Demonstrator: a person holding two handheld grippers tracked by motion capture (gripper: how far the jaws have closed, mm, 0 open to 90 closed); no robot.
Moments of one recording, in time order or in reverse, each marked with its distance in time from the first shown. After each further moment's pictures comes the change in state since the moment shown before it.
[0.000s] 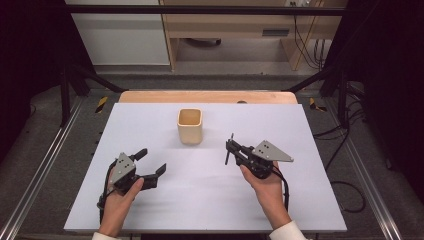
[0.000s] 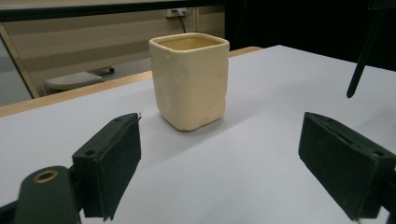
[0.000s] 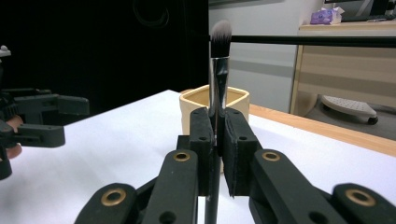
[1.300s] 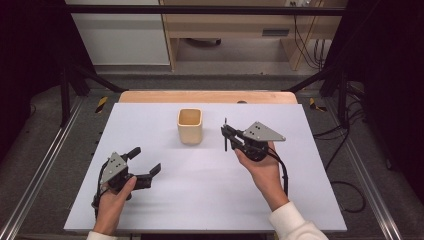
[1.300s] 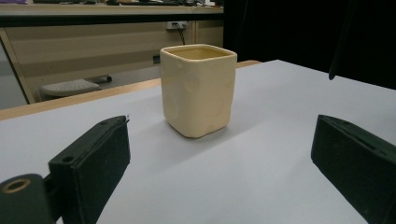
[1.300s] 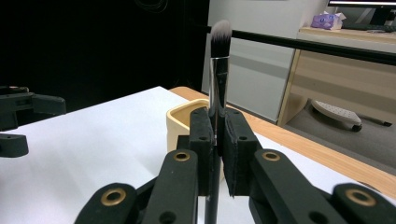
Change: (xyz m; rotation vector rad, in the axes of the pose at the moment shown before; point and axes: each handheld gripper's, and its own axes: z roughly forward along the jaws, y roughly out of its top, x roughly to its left) left arm 0.014 -0.004 -0.006 -0.059 -0.015 -0.032; right arm -0.006 0.042 0.026 0.068 -0.011 -0.105
